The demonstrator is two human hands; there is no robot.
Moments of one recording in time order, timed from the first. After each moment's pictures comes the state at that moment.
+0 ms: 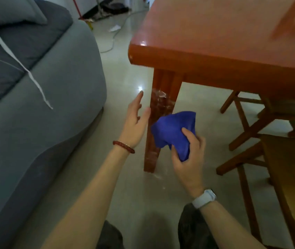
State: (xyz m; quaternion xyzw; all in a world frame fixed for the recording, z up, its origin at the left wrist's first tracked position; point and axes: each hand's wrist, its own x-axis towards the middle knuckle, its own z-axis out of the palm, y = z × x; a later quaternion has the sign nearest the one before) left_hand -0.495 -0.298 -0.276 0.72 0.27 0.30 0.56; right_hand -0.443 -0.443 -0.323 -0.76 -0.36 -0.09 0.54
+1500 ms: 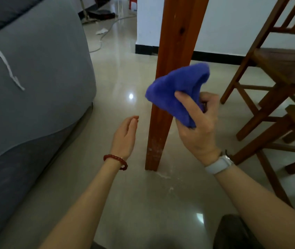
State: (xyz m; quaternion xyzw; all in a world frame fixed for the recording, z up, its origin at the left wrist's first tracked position) left_hand -0.518 -0.274 -0.461 0.74 0.32 0.26 0.52; right_hand -0.408 -0.403 -0.412 -0.65 -0.50 -0.35 0.45
